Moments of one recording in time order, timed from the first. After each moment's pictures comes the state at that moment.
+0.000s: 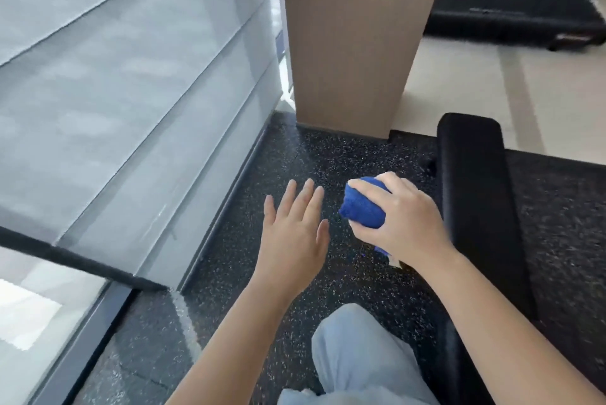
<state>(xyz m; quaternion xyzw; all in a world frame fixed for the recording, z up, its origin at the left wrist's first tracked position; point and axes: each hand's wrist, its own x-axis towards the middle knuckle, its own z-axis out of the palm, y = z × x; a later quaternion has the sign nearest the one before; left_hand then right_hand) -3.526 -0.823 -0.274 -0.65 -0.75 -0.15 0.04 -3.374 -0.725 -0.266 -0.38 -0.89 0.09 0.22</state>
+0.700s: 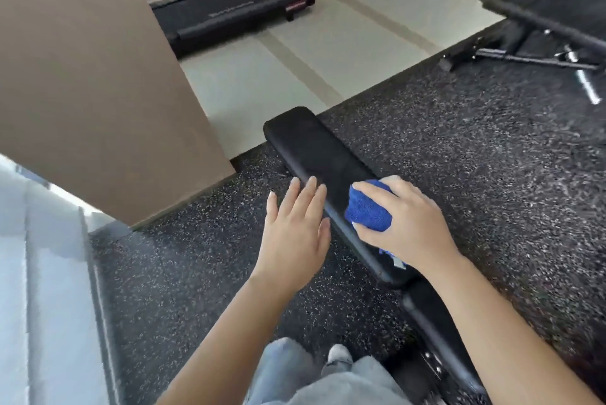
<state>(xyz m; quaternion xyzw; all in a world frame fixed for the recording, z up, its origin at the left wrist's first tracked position) -3.417 -0.533 -0.292 -0.91 -0.40 -0.12 -0.03 -3.245 -0.595 -0.288 -0.73 -0.65 -0.03 0.24</state>
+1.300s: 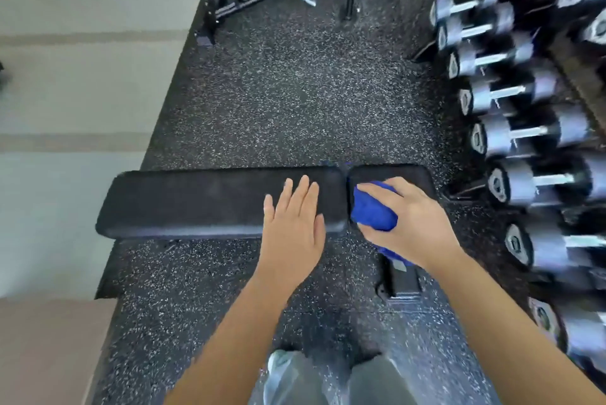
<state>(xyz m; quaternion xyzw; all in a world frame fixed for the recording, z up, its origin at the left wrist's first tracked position) -3.341 -0.461 -0.350 -0.99 0.04 -0.06 -0.12 -3.300 -0.650 -0.336 -0.94 -0.22 -0.09 0.22</state>
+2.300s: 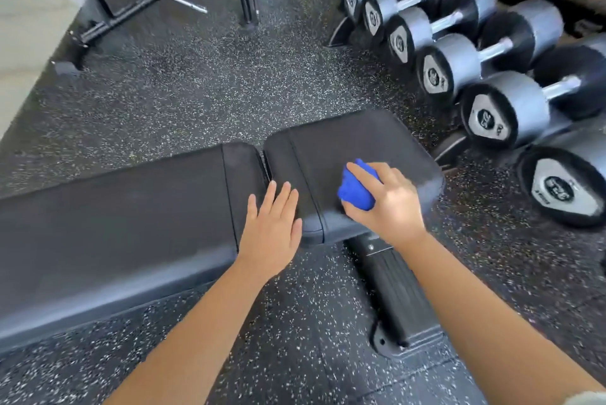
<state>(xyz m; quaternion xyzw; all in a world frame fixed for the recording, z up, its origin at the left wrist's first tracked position) -3.176 -0.564 -0.800 -0.98 0.22 -0.03 -0.02 -3.173 -0.774 -0.802 -0.94 -0.07 -0.31 0.15</state>
